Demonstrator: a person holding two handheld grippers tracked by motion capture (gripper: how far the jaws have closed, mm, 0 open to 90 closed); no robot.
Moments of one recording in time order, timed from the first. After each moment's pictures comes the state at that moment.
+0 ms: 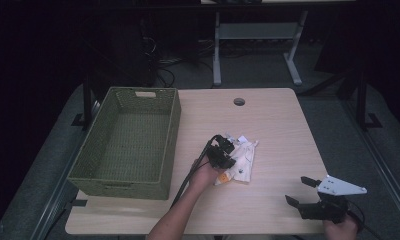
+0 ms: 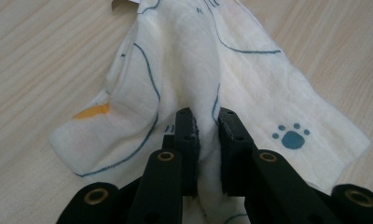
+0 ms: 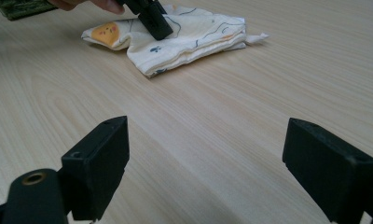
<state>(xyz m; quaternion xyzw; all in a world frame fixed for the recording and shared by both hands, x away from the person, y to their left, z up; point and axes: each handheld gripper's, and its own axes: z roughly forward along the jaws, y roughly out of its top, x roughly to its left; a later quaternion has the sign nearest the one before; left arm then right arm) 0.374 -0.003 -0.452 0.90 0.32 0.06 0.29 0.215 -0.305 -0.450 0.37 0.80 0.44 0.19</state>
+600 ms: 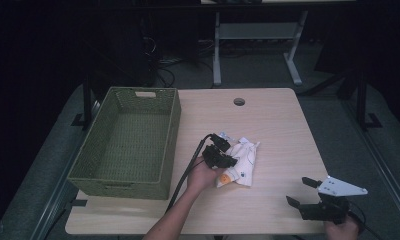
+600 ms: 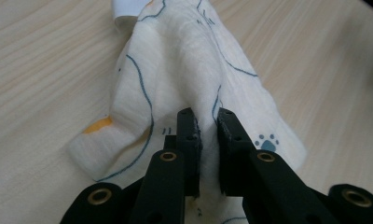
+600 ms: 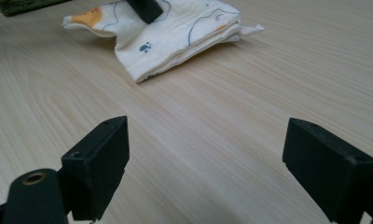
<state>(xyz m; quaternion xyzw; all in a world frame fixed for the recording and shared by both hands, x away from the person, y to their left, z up) 0.367 0.013 -0.437 0.87 0.34 -0.01 0.36 0.213 -0.307 -0.450 0.37 0.80 0.44 0.20</state>
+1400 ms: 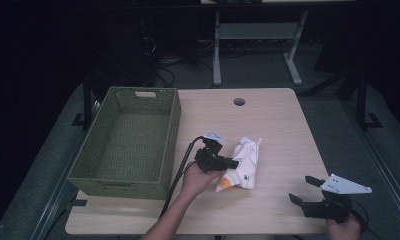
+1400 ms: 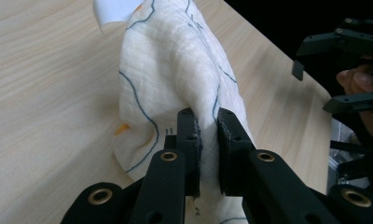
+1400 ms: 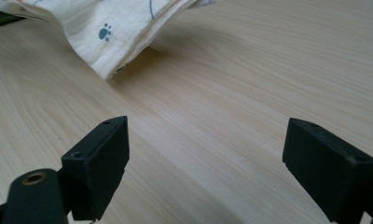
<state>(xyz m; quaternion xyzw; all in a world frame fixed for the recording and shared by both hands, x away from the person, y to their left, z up) 0.344 0.037 -0.417 0.83 0.33 -0.08 0.44 0.215 -0.313 -0.448 0.39 0.79 0.44 0.20</state>
